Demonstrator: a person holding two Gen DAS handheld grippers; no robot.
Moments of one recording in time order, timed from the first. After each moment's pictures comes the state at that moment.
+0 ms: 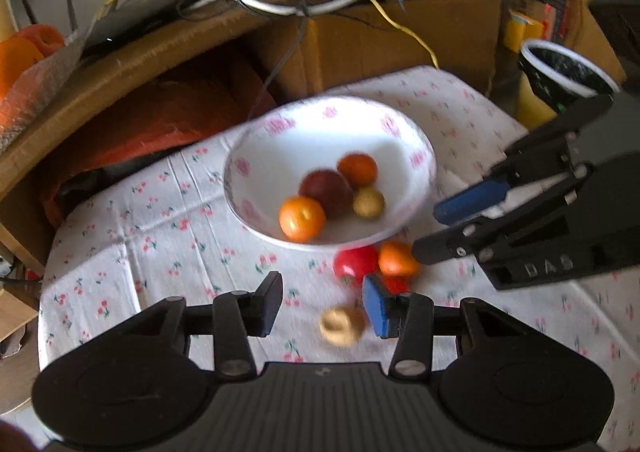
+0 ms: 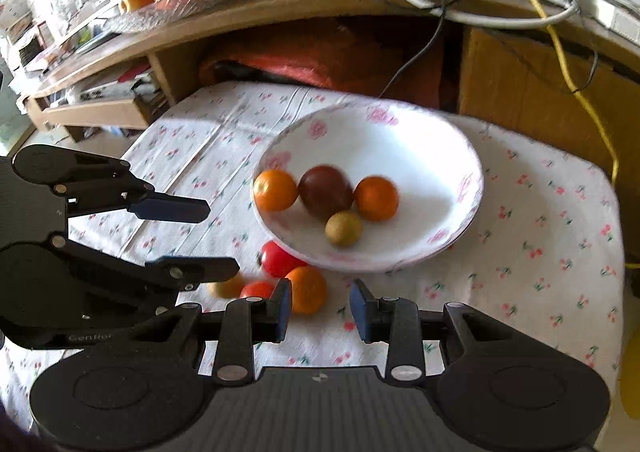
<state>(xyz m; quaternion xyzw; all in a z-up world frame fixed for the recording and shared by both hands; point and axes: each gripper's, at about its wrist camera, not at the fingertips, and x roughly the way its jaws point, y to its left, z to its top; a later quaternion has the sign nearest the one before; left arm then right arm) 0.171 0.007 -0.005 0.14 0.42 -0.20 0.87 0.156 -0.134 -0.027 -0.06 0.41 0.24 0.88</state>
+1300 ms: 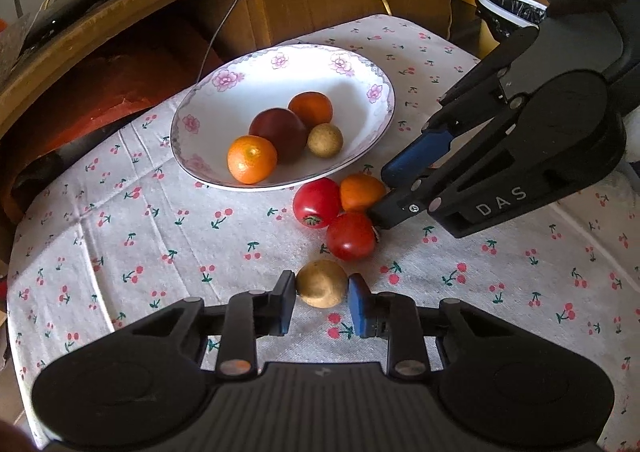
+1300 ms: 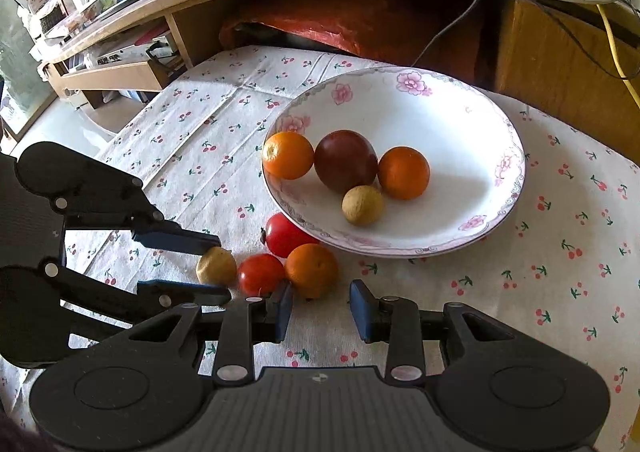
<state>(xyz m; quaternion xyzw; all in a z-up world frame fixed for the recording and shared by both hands) 0.163 0.005 -0.031 0.17 0.45 -0.26 0.84 0.172 -0.129 -0.050 -0.08 0.43 0.28 0.85</state>
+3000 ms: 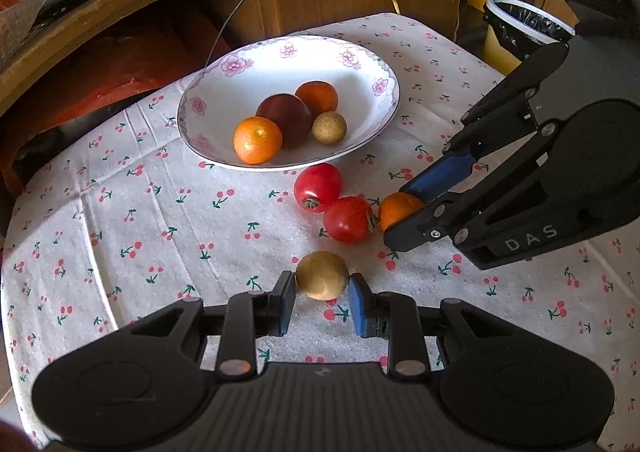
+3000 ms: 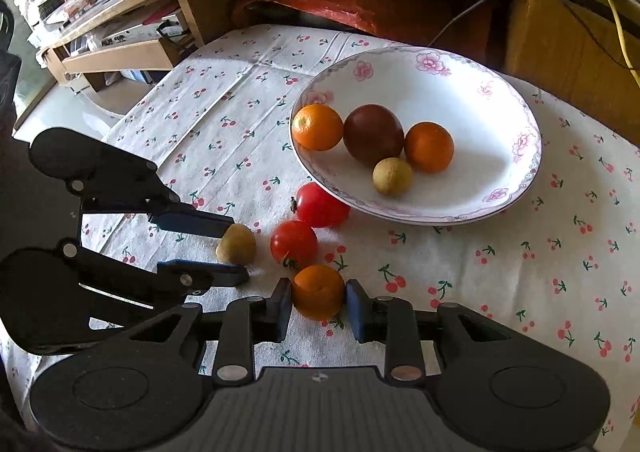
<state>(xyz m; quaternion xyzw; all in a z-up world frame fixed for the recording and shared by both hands) 0.155 0.009 -0.031 0.15 0.47 -0.24 0.84 0.155 -0.114 -0.050 -0.09 0.46 0.28 0.84</state>
